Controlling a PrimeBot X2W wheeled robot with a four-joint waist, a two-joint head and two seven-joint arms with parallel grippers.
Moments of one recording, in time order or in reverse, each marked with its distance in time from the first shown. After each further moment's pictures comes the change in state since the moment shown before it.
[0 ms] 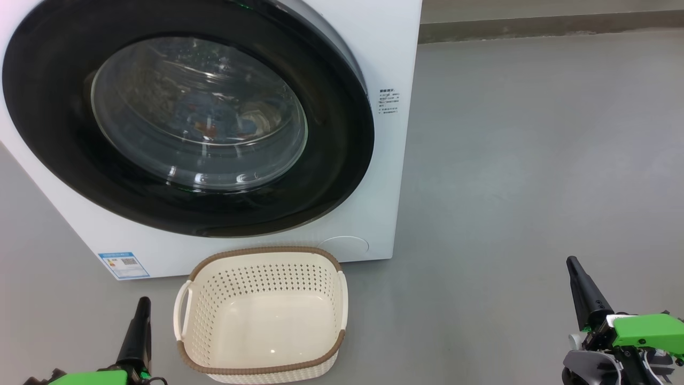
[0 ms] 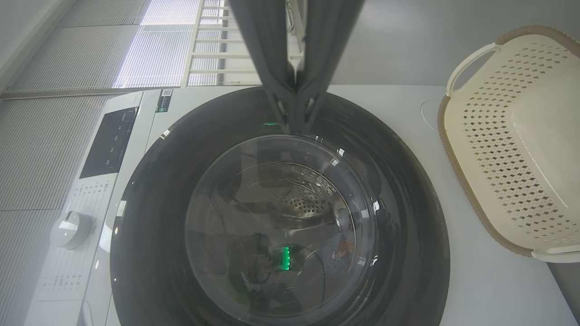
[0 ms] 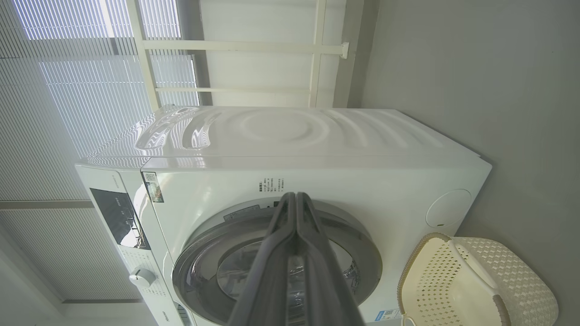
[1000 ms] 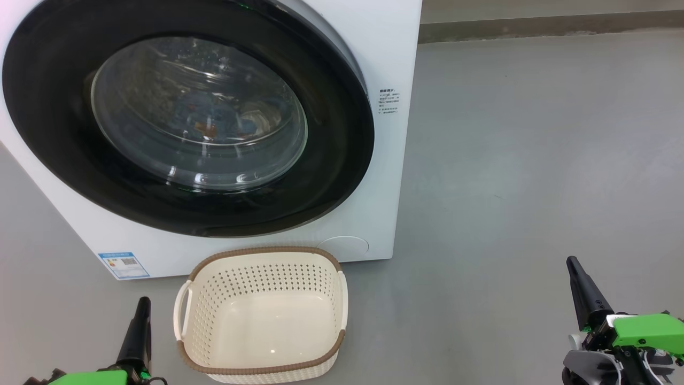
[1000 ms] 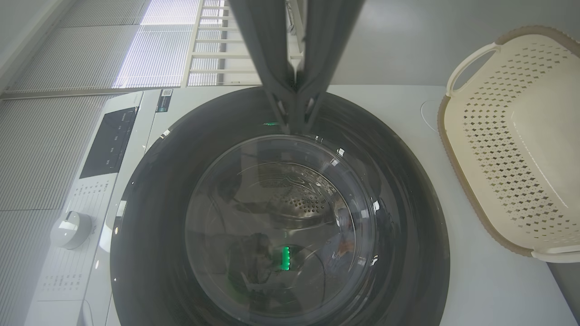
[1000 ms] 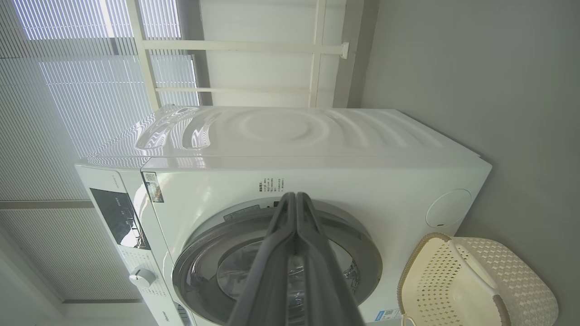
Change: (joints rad) left arm 0.000 0.000 0.000 0.000 0.000 0.000 0.000; right arm 0.000 0.000 0.000 0.000 0.000 0.000 0.000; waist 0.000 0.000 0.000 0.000
